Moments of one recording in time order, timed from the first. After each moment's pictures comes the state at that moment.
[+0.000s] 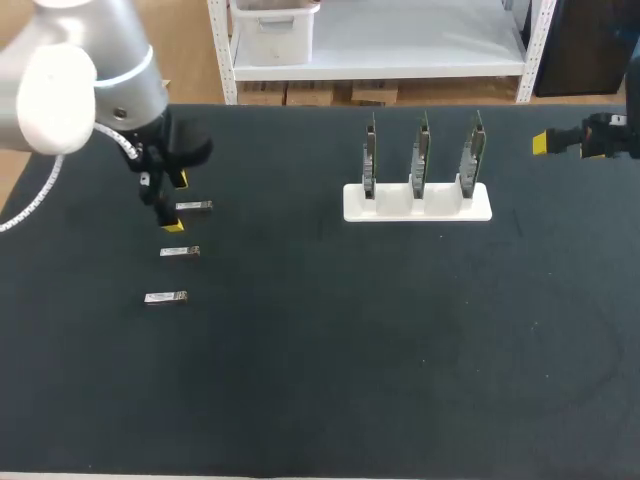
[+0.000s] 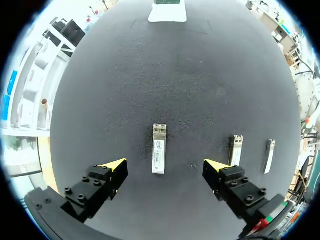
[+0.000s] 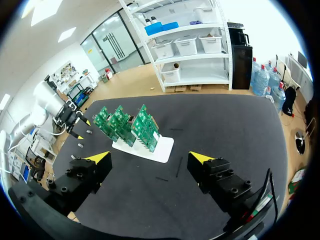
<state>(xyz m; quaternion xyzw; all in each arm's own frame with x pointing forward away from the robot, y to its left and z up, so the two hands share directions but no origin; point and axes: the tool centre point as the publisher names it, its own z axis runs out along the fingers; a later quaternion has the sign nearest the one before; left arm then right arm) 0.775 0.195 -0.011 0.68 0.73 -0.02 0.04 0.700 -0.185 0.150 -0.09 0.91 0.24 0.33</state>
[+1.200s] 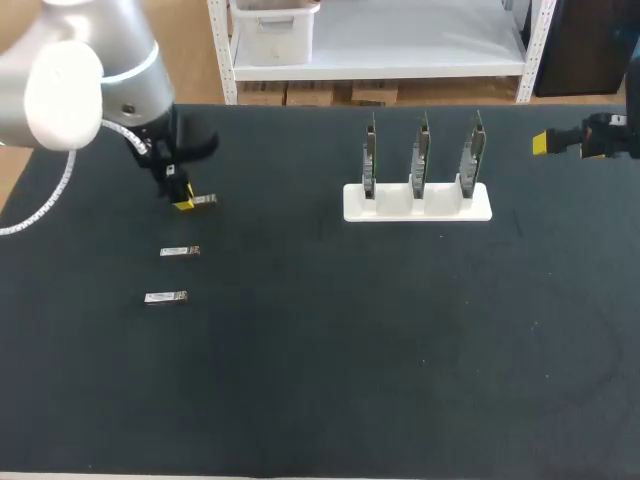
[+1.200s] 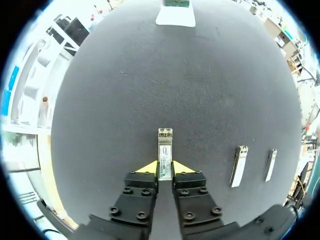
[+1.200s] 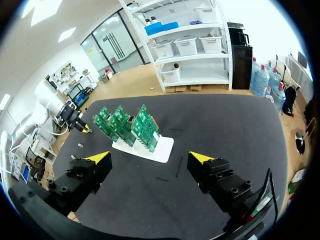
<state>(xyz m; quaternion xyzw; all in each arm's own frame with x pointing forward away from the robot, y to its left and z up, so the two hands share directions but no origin) 0.787 0.184 -0.009 0.67 0.74 -0.02 0.06 0.700 -0.185 0.150 -0.09 0.91 0.24 0.33</state>
